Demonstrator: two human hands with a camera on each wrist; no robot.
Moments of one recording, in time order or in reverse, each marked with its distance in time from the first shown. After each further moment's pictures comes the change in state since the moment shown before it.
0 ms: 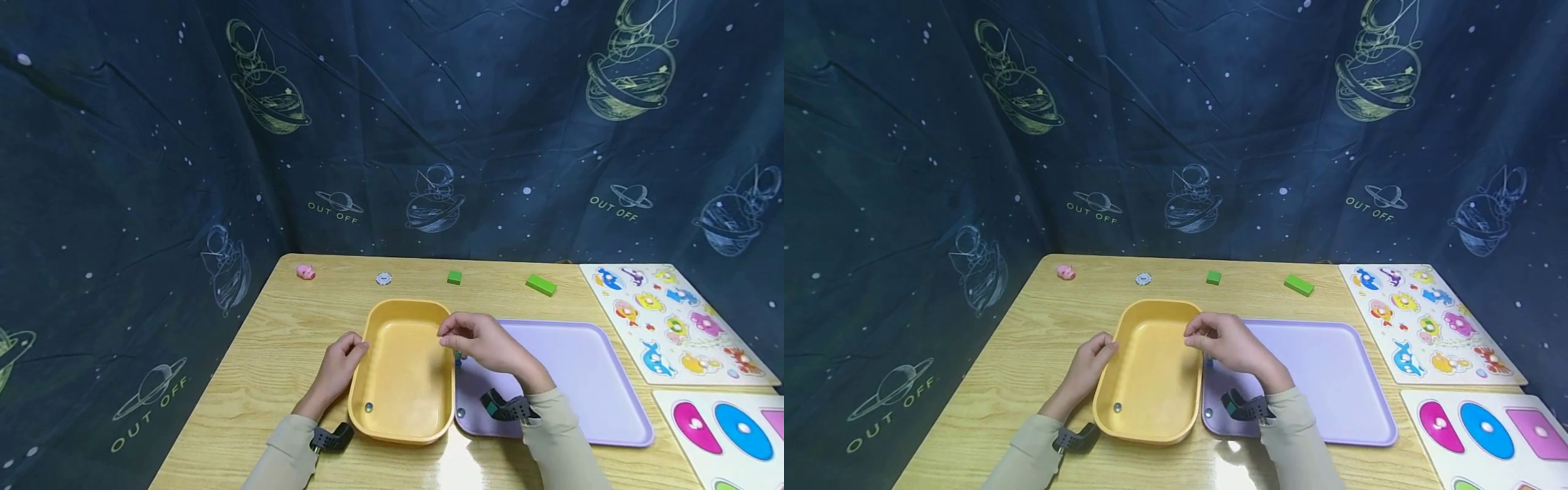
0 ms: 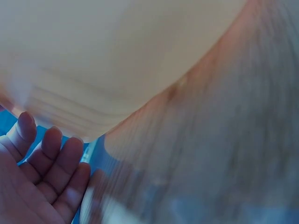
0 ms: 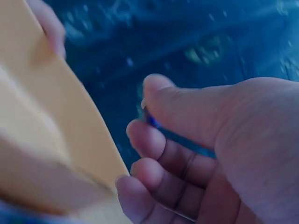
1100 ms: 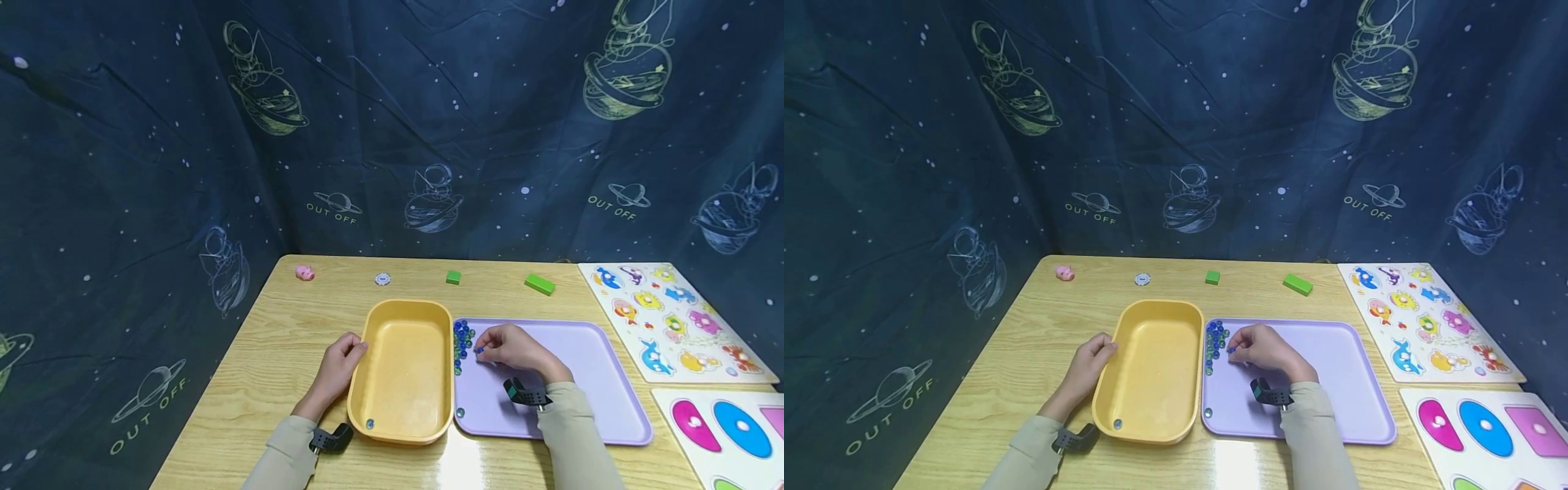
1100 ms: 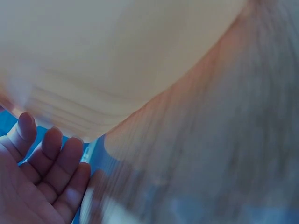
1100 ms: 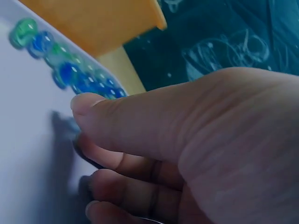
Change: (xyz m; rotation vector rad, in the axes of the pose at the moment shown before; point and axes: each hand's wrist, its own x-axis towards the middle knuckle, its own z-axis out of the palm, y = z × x) left_hand -0.008 0.035 -0.005 0.004 -0.042 -0.019; right_hand -0.013 0.090 -0.024 -0.078 -0.062 0.282
